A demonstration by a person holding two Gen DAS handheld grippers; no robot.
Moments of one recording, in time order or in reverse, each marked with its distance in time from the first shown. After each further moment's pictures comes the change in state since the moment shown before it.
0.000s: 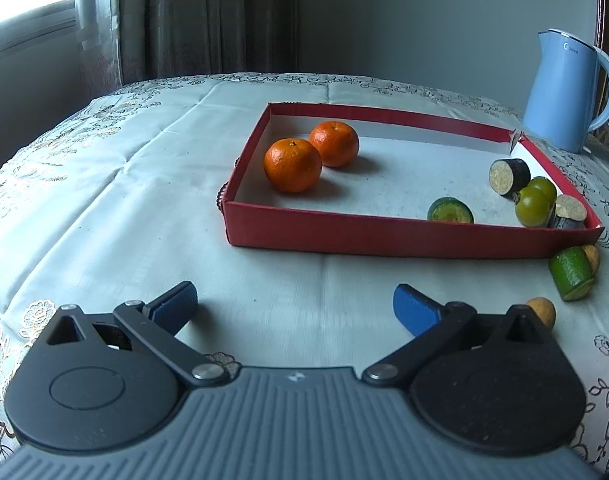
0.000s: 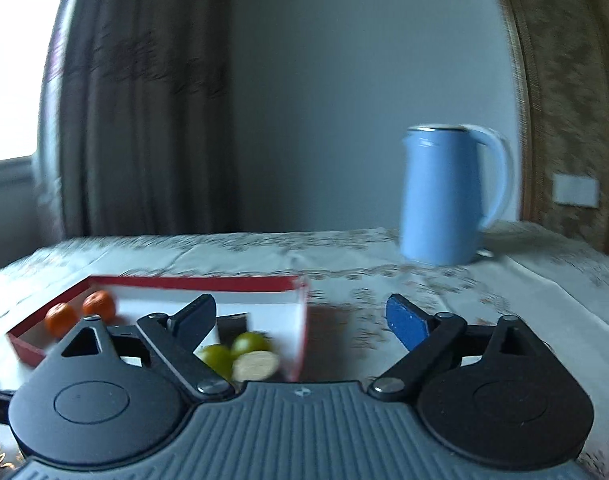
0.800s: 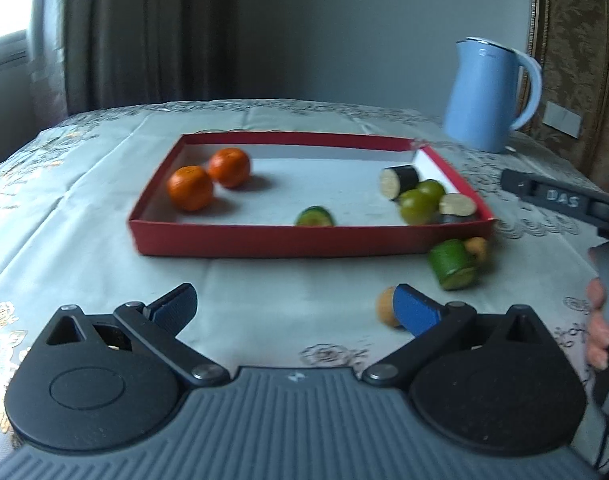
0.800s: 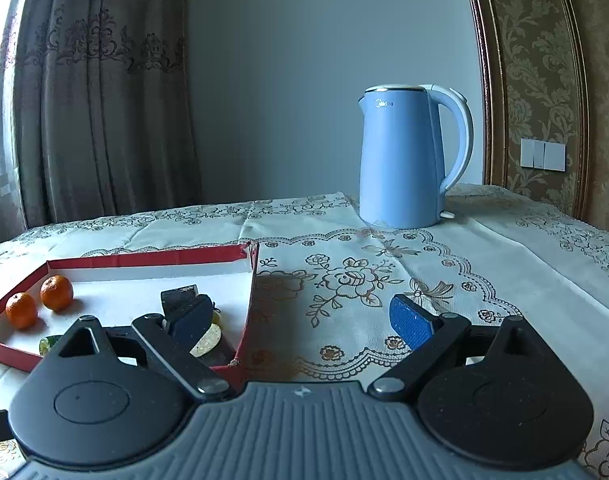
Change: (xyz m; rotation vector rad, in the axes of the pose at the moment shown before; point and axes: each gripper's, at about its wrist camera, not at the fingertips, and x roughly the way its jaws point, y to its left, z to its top) left arm -0.046 -0.053 -0.007 0.064 -0.064 -0.167; right arm 0.012 -0.016 -0.008 0.029 0.097 -0.095
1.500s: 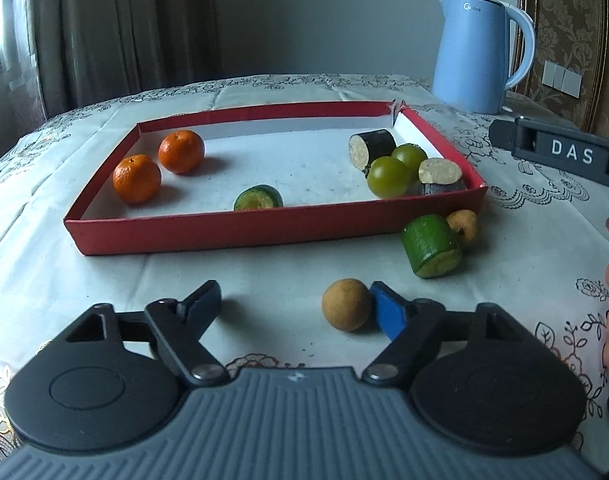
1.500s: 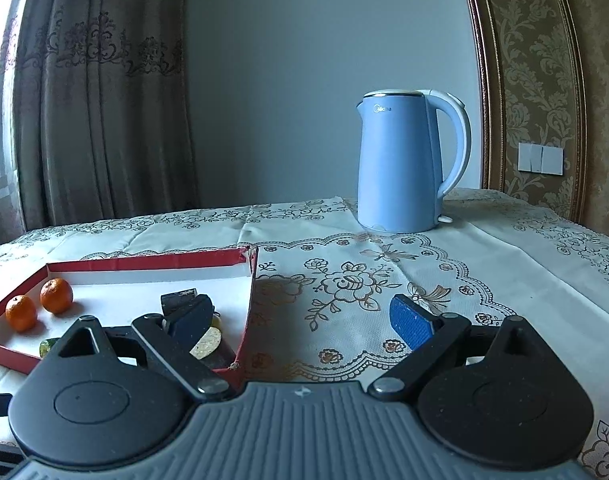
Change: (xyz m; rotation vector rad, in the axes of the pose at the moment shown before) left arm 0.035 -0.042 -0.003 0.079 0.066 0.036; right arm -0.004 0.000 0.001 0.000 -0.017 -0.004
